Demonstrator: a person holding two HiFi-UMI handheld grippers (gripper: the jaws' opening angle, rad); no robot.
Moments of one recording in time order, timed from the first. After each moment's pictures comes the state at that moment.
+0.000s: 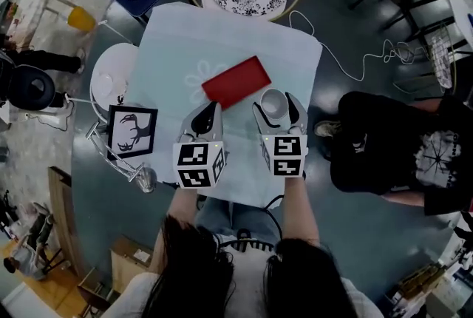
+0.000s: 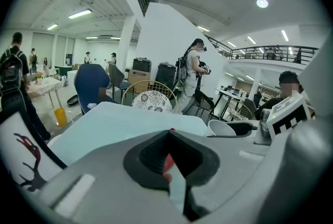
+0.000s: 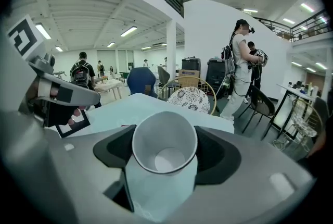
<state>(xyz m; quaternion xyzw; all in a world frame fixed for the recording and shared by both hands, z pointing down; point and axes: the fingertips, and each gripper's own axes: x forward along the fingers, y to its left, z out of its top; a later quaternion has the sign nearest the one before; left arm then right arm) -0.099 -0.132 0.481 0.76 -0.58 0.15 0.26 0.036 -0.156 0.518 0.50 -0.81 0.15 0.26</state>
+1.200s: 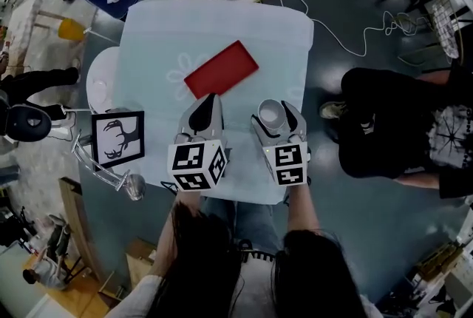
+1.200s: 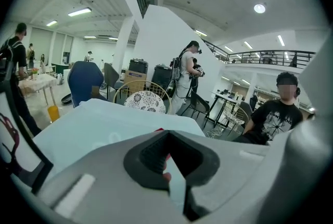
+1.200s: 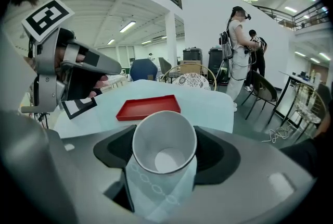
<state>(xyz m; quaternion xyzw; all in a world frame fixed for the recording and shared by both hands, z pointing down) -0.054 -0.140 0.494 0.78 -0.56 0.12 0.25 0.070 -0.103 0.580 0.48 -0.81 0.19 0.28</state>
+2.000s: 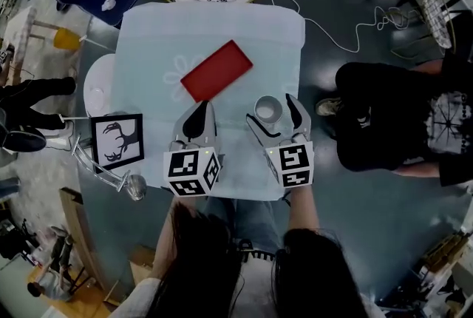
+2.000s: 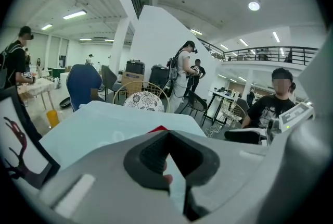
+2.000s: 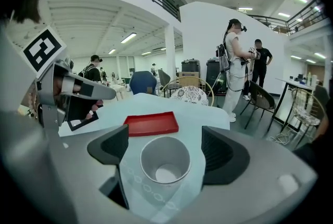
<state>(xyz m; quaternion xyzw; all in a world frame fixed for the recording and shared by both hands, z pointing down) -0.065 -0.118 0.496 0.79 -0.55 0.13 0.23 0.072 -0.104 0.539 0.50 -0.82 0.16 0.22</state>
